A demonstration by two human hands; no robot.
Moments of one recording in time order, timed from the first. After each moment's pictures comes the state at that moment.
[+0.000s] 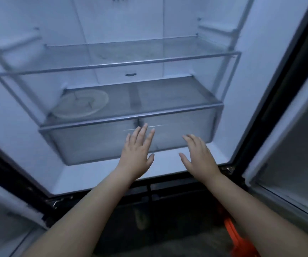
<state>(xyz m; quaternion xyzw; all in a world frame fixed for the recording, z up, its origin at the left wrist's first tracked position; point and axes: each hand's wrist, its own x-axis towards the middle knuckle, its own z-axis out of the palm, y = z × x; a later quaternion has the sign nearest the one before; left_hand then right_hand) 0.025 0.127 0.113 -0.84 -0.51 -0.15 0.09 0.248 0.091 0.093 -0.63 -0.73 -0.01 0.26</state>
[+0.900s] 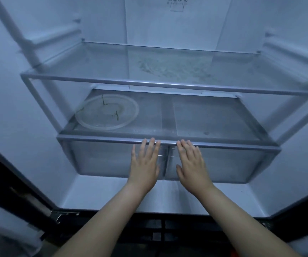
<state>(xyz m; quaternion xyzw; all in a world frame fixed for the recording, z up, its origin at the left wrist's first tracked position) -0.011 0.230 0.078 -0.76 -0.62 -0.15 0.10 0.169 0.237 0.080 -0.54 -0.81 -0.05 0.22</state>
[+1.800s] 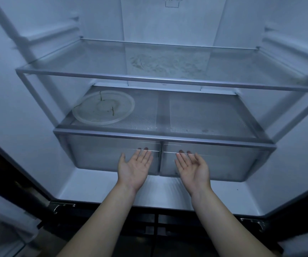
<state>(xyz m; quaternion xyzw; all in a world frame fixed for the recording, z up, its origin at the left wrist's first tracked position) -0.002 0.217 0.088 0.07 -0.27 -0.65 -0.71 0.178 0.225 0.089 -0.35 -0.03 0.72 0.60</state>
